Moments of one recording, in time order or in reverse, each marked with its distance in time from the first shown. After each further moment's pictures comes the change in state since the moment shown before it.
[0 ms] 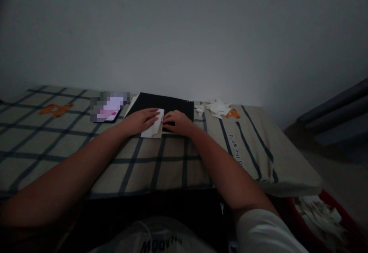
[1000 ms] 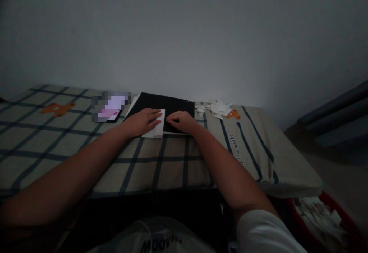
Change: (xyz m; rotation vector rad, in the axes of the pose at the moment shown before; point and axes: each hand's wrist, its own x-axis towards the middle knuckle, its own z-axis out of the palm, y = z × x) left_hand -0.002 0.004 0.001 0.122 -0.028 0.070; right_hand -0.003 0.010 -0.005 0.114 0.049 0.077
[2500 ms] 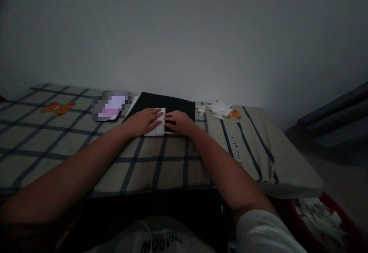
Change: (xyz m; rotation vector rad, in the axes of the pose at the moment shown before) left_hand 0.001 0.001 0.002 0.131 -0.030 0.000; right_hand 0.003 0.004 0.013 -0.221 -0.055 -0.036
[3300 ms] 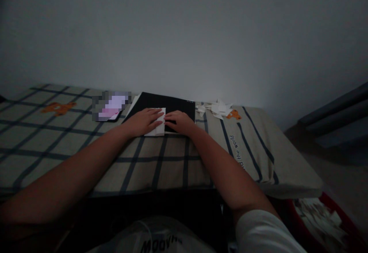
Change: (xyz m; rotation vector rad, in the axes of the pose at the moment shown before) left_hand 0.000 0.001 0.000 -0.010 -0.003 -0.002; right_hand 0.001 -0.001 -0.001 0.041 0.028 0.026
